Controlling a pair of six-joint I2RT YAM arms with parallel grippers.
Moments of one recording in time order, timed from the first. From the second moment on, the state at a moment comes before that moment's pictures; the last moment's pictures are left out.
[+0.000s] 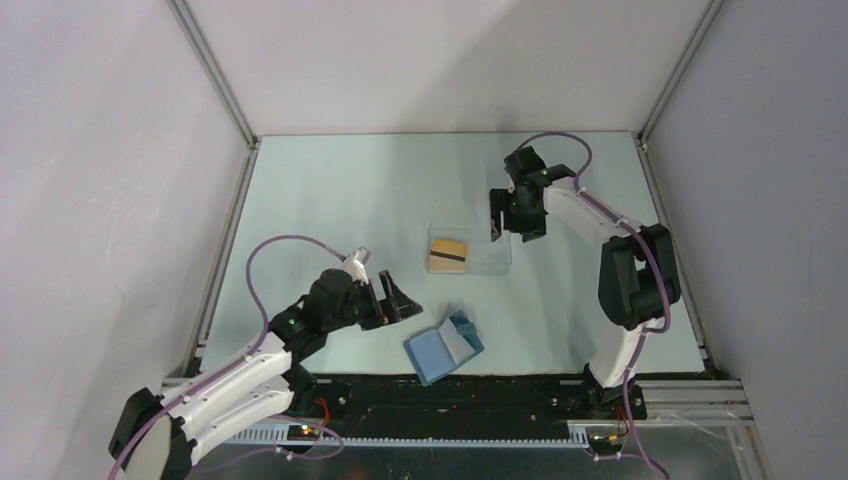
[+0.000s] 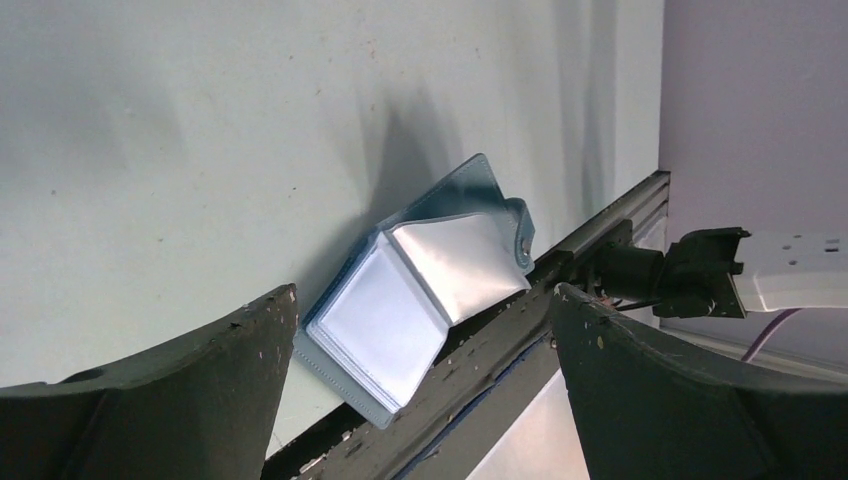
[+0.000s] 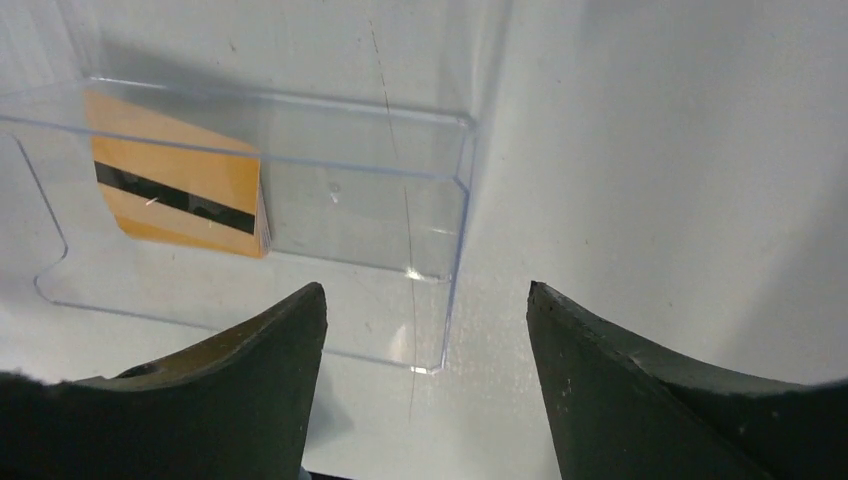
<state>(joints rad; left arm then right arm) -0.67 0.77 0.34 -0.11 0.23 -0.92 0.38 1.83 1.45 -0.80 -0.03 0.34</state>
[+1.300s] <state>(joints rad) -0.67 0.67 0.32 -0.25 0.13 -0.95 0.87 1.85 1.26 -0.87 -0.24 0.36</state>
